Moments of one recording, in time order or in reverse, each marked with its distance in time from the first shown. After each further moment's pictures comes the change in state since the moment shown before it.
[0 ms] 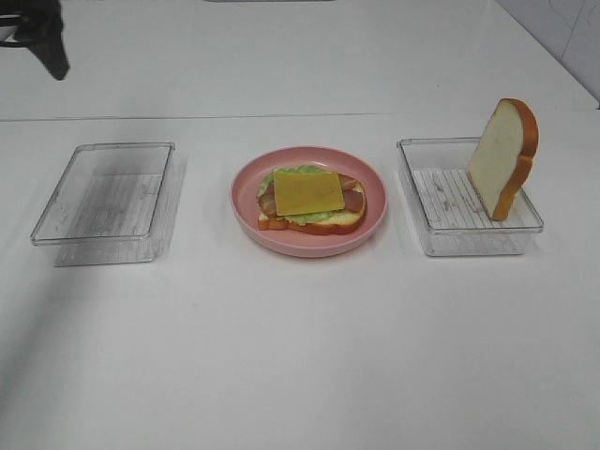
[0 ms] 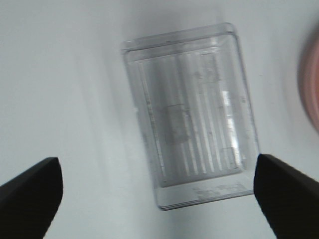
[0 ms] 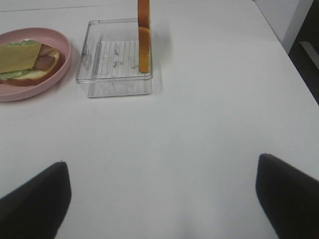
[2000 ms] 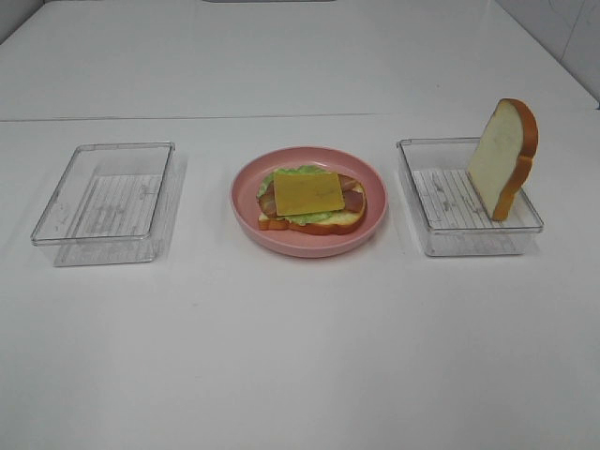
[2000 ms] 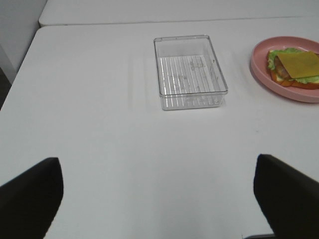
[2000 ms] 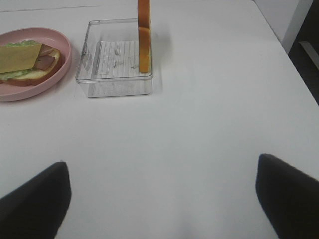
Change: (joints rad) left arm 0.145 -1.935 1.273 -0.057 -0.100 0.042; right arm 0.000 0.000 0.000 0.000 0.000 0.000
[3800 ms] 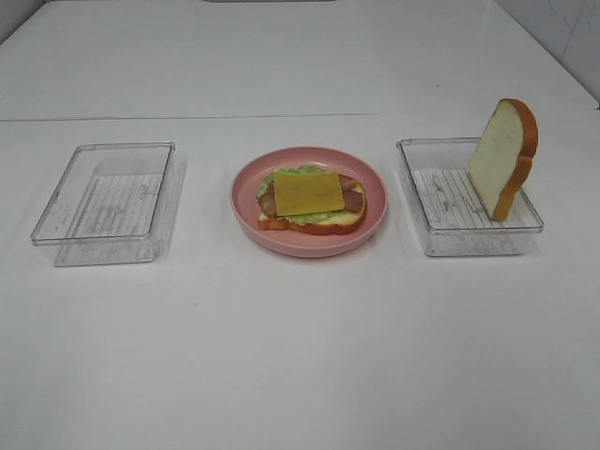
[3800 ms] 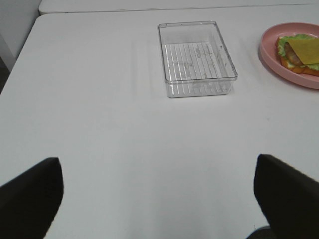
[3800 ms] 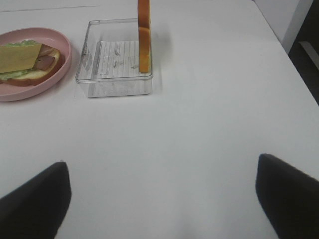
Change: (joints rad) left arm -0.067 -0.051 0.100 0.082 -0.022 -0.068; right arm 0.000 0.000 0.000 -0.006 0.000 0.000
